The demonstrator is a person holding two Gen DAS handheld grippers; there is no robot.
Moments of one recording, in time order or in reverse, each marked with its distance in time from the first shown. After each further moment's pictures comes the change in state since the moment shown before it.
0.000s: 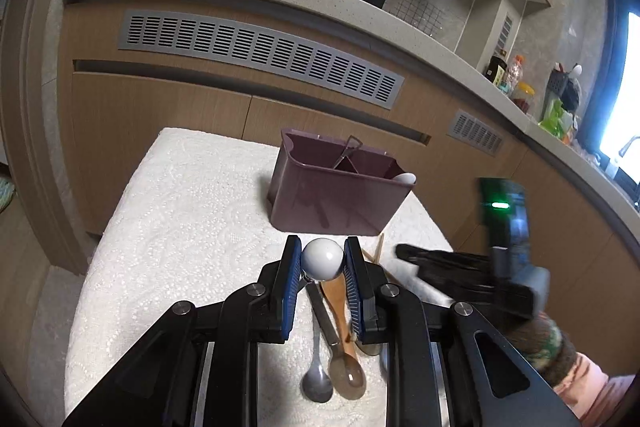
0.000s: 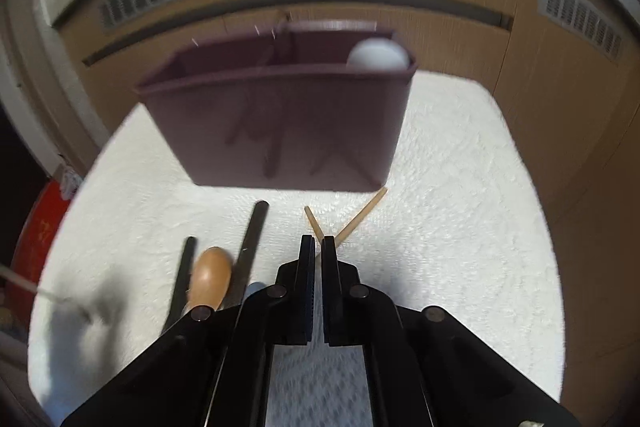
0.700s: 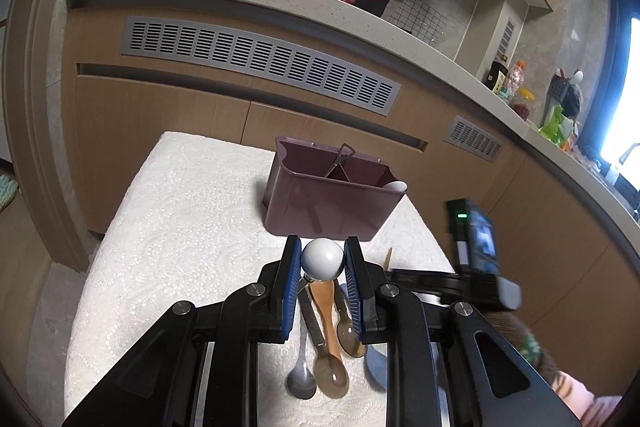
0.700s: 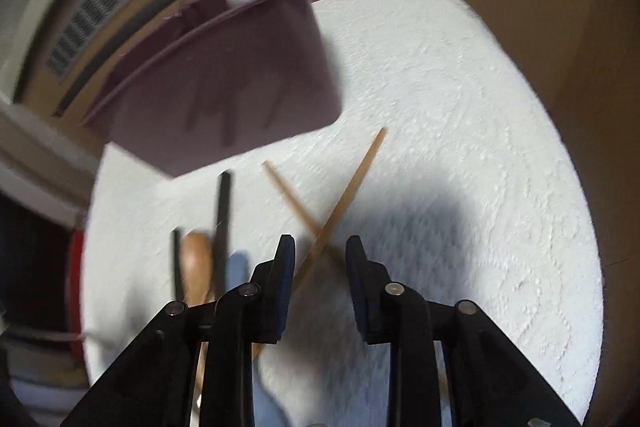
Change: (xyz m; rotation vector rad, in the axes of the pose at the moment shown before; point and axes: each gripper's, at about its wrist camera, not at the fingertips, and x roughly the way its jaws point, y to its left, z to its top) left arm -0.012 -0.014 0.003 -0.012 -0.009 0.016; right arm 0.042 -0.036 -0.004 0.315 0.226 0.016
